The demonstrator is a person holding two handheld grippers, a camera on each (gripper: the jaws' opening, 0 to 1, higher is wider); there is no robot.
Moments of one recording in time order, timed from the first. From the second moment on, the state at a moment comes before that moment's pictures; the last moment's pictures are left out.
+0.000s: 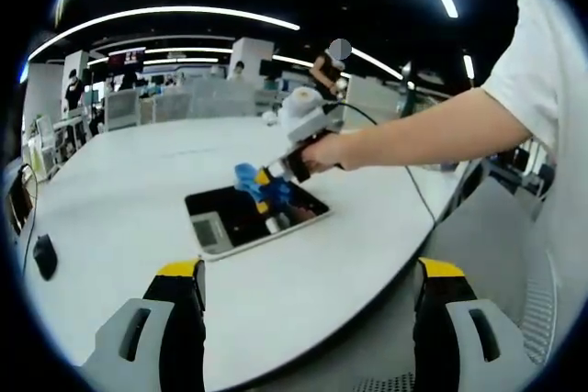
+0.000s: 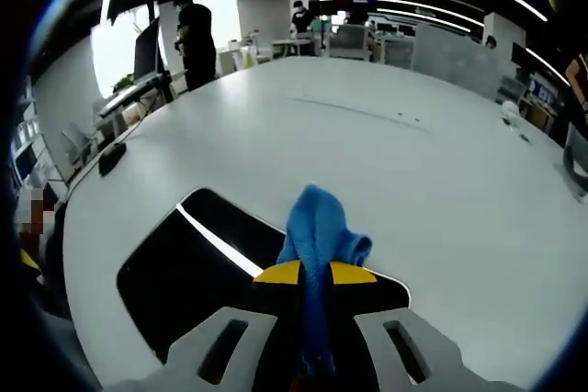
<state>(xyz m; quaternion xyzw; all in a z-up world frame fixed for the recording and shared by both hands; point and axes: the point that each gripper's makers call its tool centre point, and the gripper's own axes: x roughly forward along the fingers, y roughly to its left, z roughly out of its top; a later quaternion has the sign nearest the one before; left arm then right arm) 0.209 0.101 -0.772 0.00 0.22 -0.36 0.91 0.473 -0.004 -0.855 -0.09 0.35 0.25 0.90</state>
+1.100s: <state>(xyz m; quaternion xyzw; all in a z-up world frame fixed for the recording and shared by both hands) 0.208 0.099 -0.771 0.00 0.22 -0.37 0.90 0.425 -0.002 -0.848 -0.10 0.35 0.27 0.89</state>
